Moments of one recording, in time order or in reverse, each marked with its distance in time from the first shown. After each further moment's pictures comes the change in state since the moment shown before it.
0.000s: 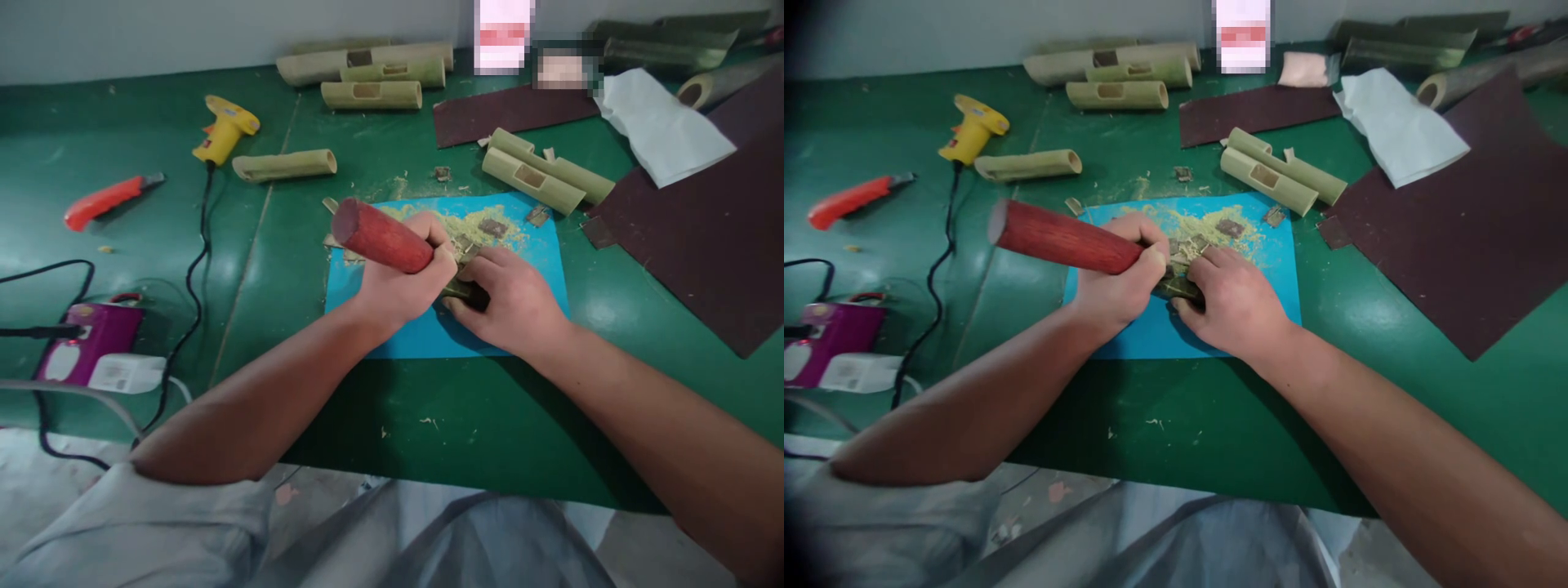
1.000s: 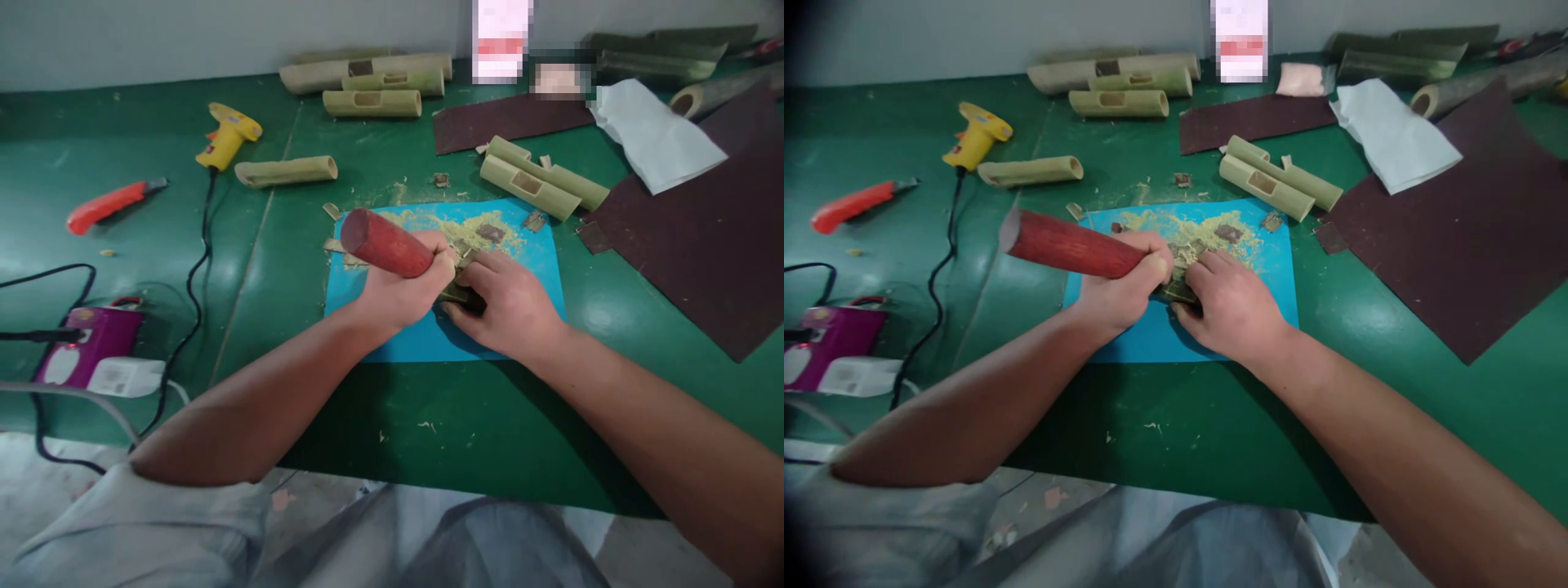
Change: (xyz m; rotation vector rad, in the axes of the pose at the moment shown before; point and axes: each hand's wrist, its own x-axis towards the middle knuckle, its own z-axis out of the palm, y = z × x) left_hand 0.002 0.006 -0.001 -0.022 -0.146 -0.081; right_hand 0.001 0.002 0.000 -0.027 0.006 -0.081
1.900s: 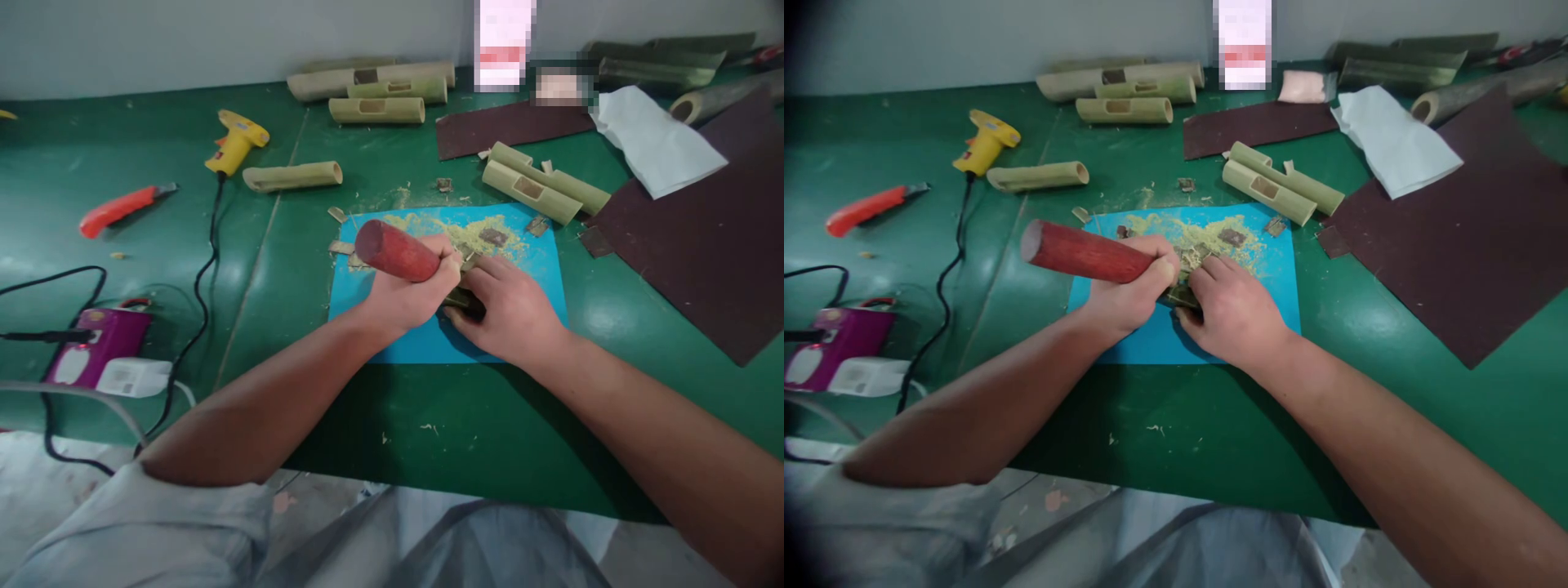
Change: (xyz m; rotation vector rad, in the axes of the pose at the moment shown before) left_hand 0.002 -0.005 0.002 -0.047 -0.006 0.073; right_hand -0.002 -0.003 0.003 -0.045 0.011 0.006
